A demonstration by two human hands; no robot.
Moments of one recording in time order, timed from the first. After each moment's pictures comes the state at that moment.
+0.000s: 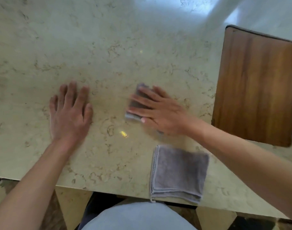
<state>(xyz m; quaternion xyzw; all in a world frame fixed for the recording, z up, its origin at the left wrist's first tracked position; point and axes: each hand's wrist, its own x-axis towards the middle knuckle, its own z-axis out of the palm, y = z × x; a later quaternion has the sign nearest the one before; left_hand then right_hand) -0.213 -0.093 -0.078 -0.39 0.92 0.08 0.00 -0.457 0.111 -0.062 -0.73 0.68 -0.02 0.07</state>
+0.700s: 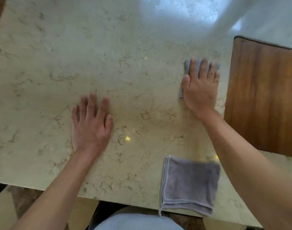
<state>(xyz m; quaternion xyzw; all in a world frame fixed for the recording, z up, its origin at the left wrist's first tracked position) -0.227 -0.074 -0.080 -0.39 0.92 0.07 0.02 -0.523 0.090 -0.059 -0.32 0.95 -0.02 0.03</state>
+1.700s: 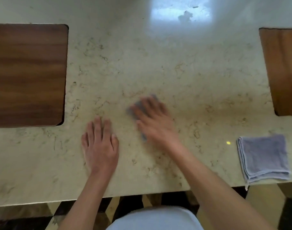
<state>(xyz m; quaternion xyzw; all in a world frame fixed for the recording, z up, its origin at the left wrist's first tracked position) -0.069 -0.235 -0.061 -0.36 0.92 0.12 0.01 -0.237 -0.097 -0.056 -0.43 0.89 -0.05 0.12</state>
